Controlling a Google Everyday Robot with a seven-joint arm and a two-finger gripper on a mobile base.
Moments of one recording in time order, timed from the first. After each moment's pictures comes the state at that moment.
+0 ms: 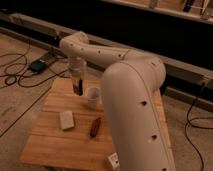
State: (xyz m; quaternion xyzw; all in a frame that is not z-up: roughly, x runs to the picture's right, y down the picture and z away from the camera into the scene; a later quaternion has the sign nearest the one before) arm -0.142 -0.047 0.810 -0.31 0.04 0.32 0.89
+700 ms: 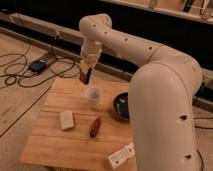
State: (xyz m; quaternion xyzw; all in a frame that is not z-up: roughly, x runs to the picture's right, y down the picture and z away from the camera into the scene) arm -0.078 -0.097 0.761 -0.30 0.01 0.38 0.87
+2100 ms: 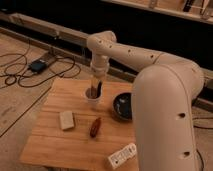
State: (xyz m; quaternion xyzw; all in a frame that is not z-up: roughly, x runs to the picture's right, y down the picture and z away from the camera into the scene) arm -0.038 -0.019 0.800 -0.35 0.08 0.36 0.86
